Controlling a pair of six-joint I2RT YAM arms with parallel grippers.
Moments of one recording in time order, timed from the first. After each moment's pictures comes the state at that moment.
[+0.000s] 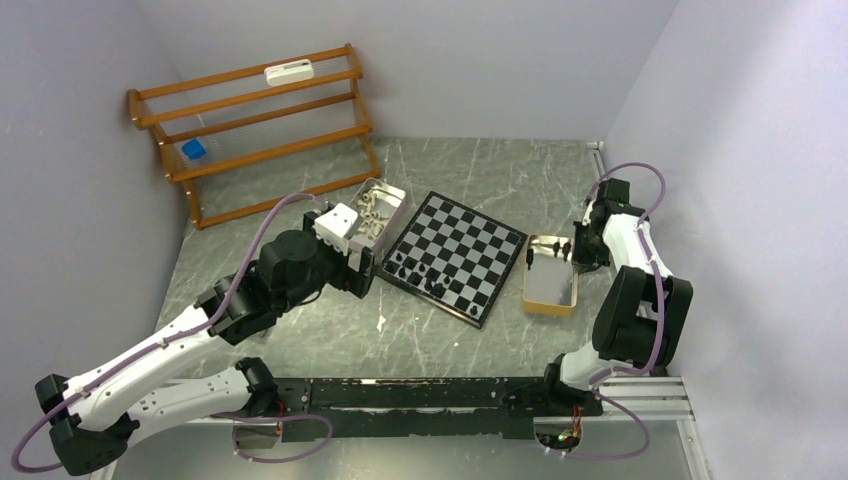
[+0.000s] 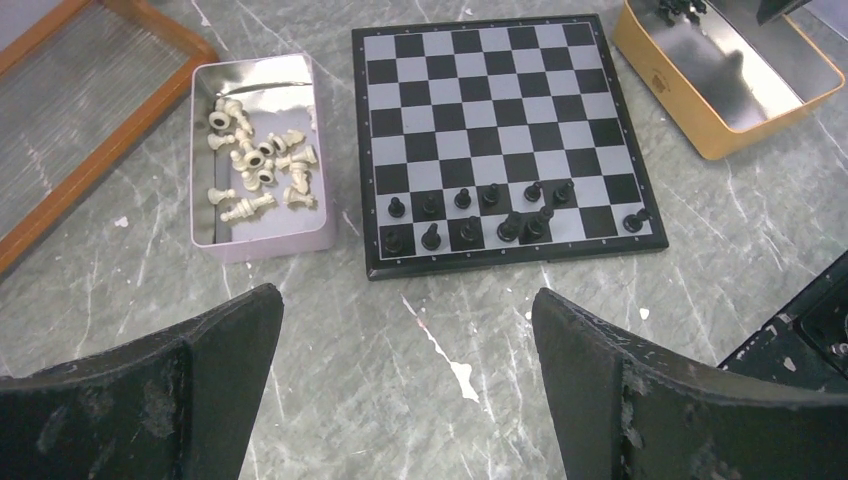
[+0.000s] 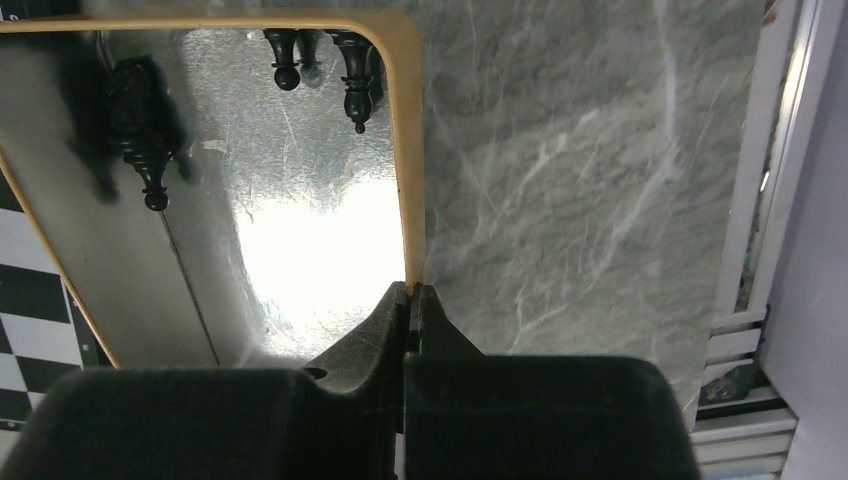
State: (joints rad) left arm -0.92 0.84 0.89 -0.41 -0.28 -0.14; right arm -0.27 1.53 1.07 -0.80 0.01 -0.07
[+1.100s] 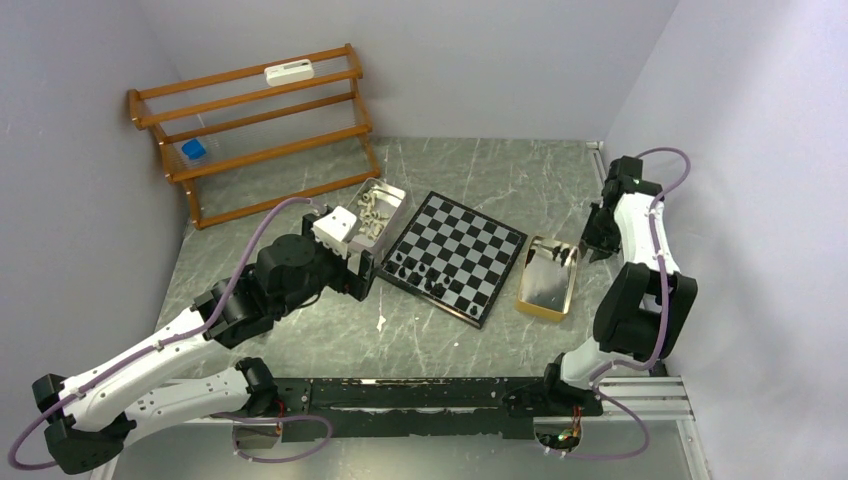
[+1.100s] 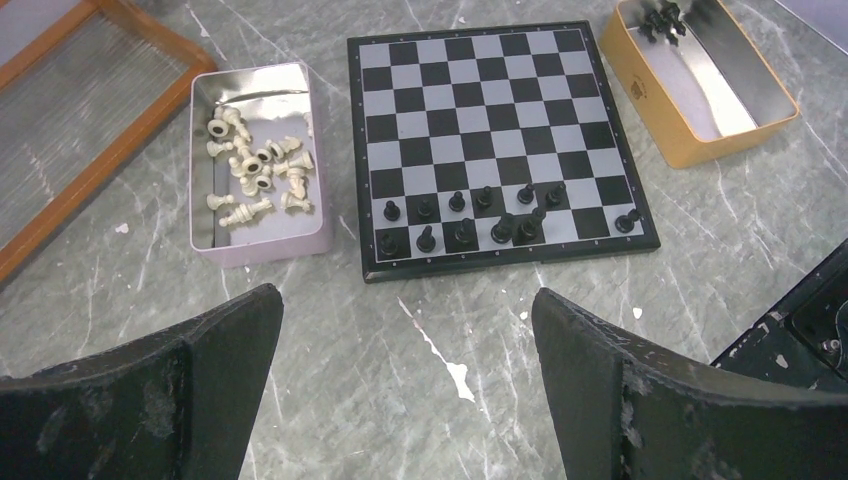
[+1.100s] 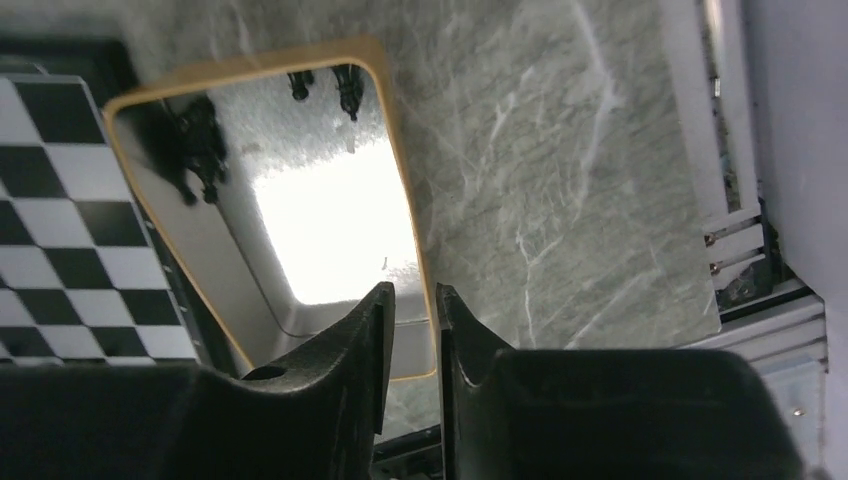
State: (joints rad) left arm -0.96 0.82 0.89 -0.41 -0.30 -0.14; right arm -0.28 1.59 1.29 -1.03 0.07 0.14
